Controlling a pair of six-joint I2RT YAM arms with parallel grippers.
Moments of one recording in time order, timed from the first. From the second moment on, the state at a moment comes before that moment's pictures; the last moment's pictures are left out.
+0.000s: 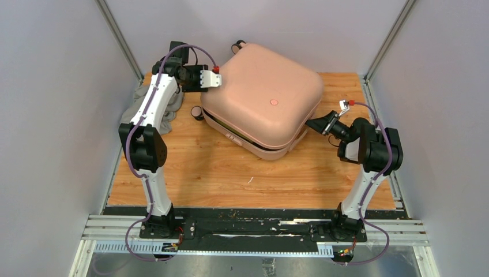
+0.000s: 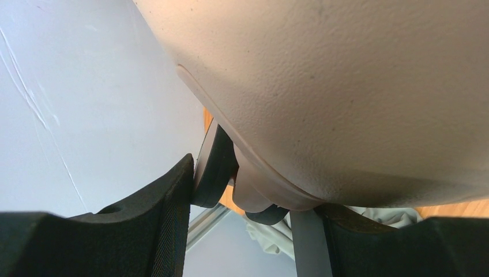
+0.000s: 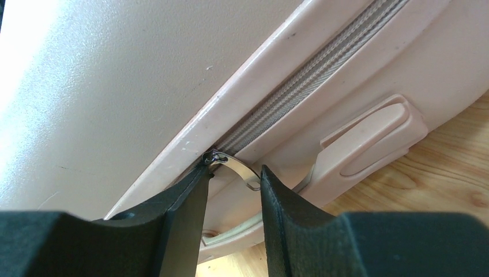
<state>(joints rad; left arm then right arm) -0.14 1.97 2.00 -0.88 0.24 1.44 -0.21 1.96 0.68 1.36 -1.11 0.95</state>
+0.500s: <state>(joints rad) -0.14 1.97 1.99 -0.88 0.24 1.44 -0.21 1.97 0.68 1.39 -1.12 0.97</state>
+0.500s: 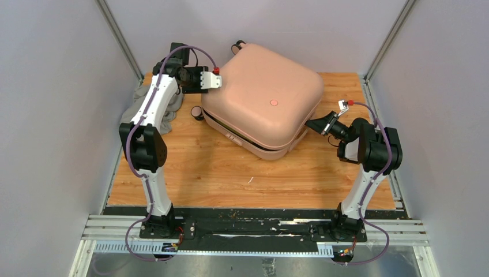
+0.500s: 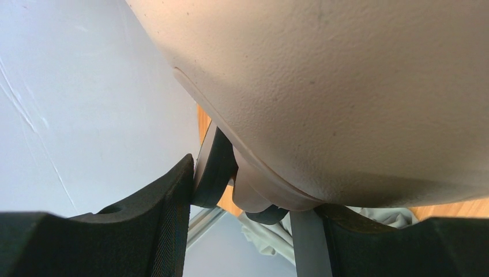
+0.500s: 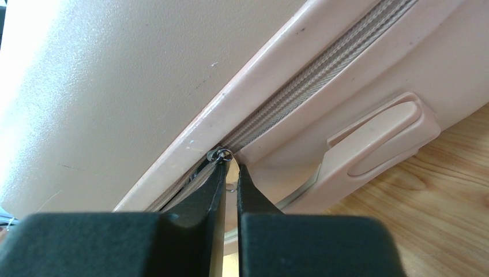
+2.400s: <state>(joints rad) -0.14 1.97 1.96 -0.88 0.24 1.42 -0.14 1.68 0.50 1.09 -0.93 0.69</state>
